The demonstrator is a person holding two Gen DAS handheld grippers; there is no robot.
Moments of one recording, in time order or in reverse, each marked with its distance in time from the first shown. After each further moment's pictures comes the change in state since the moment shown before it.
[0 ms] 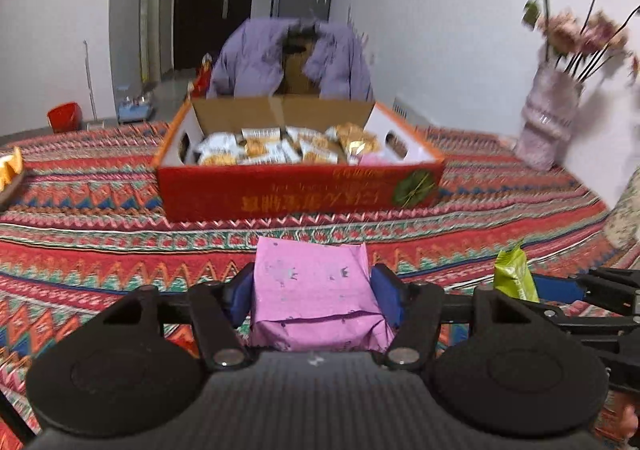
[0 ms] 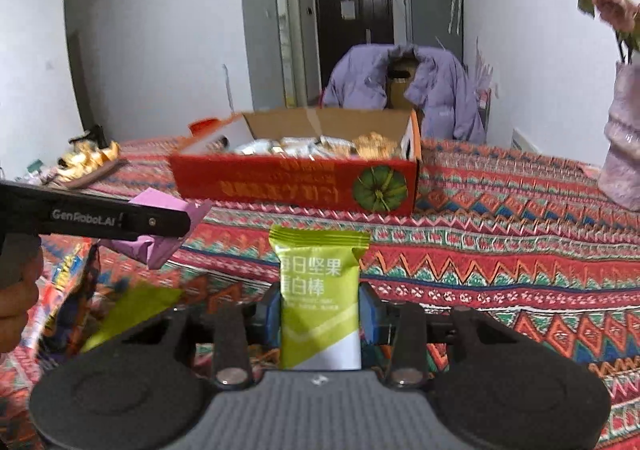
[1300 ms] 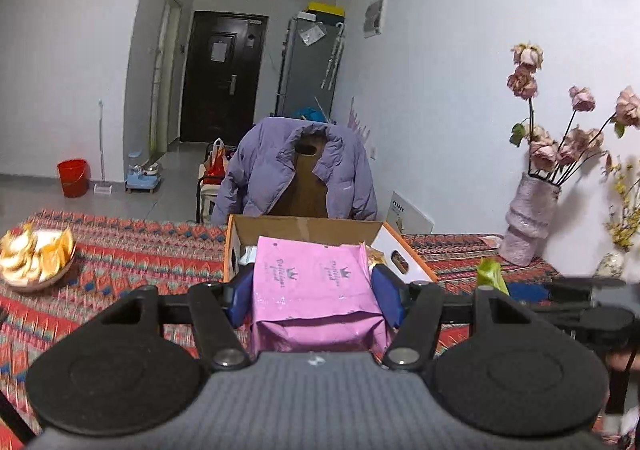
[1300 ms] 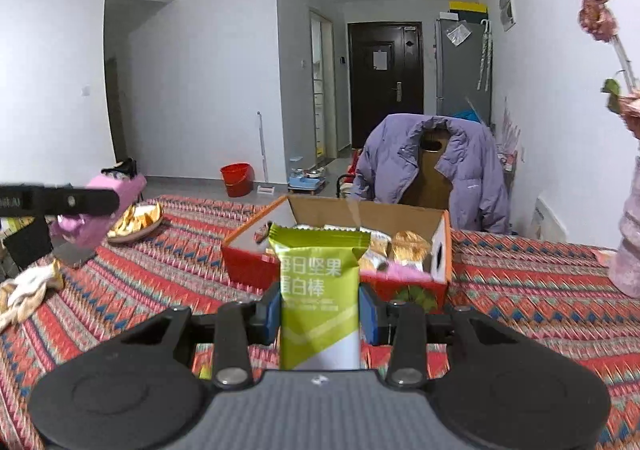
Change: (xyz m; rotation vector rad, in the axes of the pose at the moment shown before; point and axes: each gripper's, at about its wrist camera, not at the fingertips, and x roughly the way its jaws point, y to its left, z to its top) left arm -0.096 0.051 0.066 -0.024 -0.239 -0.025; right arm -0.018 0.017 0.095 -0.055 -0.128 0.082
